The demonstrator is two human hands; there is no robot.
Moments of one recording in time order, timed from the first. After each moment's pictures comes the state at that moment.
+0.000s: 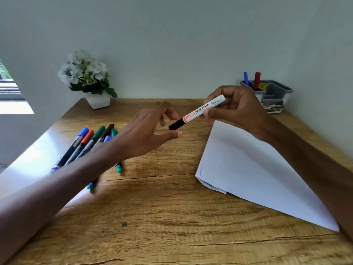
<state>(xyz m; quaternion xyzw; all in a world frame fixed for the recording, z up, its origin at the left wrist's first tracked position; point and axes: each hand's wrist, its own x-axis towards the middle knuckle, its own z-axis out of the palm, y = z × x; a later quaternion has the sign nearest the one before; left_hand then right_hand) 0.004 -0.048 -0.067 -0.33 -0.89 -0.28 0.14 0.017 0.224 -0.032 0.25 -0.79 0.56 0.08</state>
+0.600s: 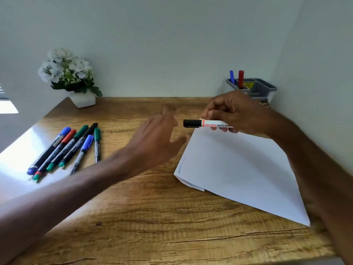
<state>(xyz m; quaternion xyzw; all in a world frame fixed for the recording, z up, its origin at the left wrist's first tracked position) 0.040 0.023 -0.070 -0.26 -0.93 -0.22 0.13 0.025 0.265 -0.019 0.18 -0.92 0.35 0.00</state>
